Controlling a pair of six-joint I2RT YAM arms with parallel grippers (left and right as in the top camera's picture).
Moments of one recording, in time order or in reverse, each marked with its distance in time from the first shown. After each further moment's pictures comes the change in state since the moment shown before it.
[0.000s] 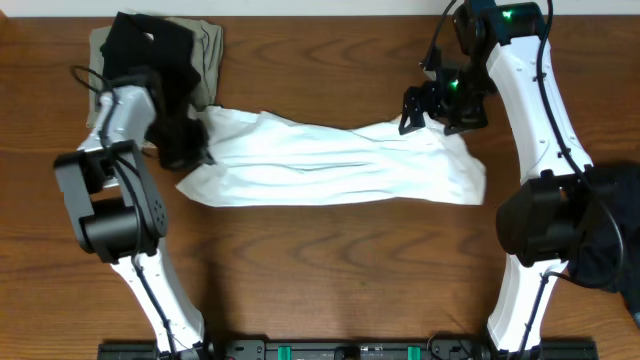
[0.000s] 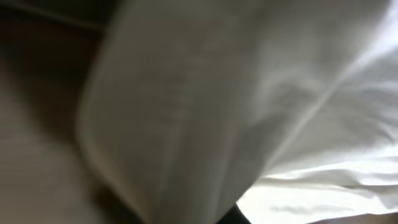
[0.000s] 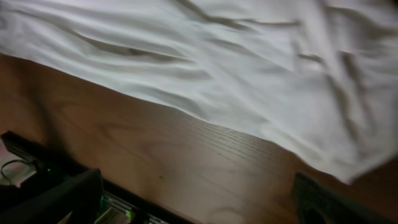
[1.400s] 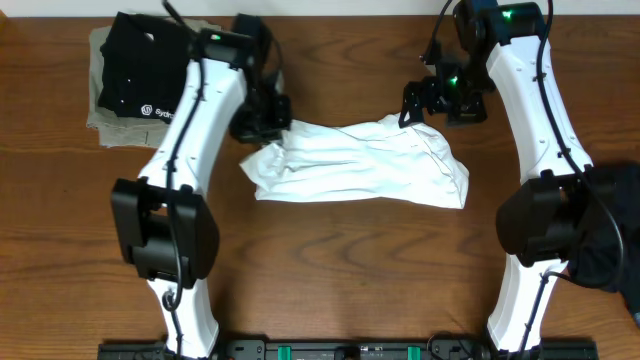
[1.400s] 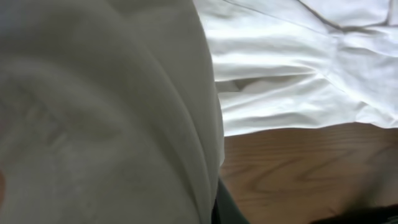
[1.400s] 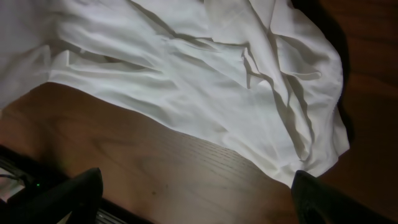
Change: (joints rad) left arm -0.477 -0.166 0.248 -0.251 -0.100 -0.154; right arm 0.000 0.000 0.000 0.064 0.016 0.001
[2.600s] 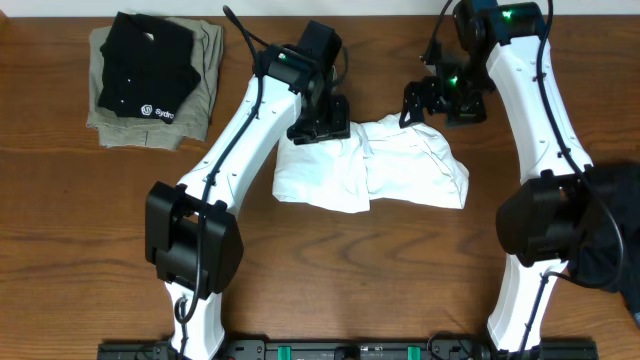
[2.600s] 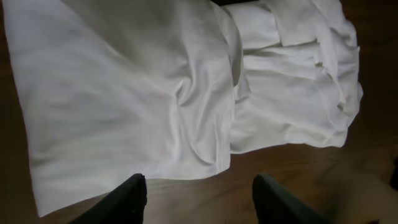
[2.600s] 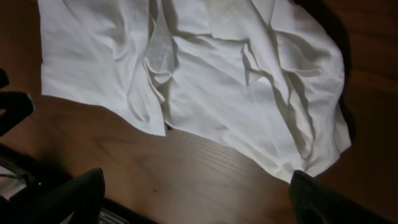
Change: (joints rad) left arm -0.196 0.000 -0.010 0.195 0.000 -0.204; right arm 0.000 0.000 0.000 -0.010 -0.001 0.004
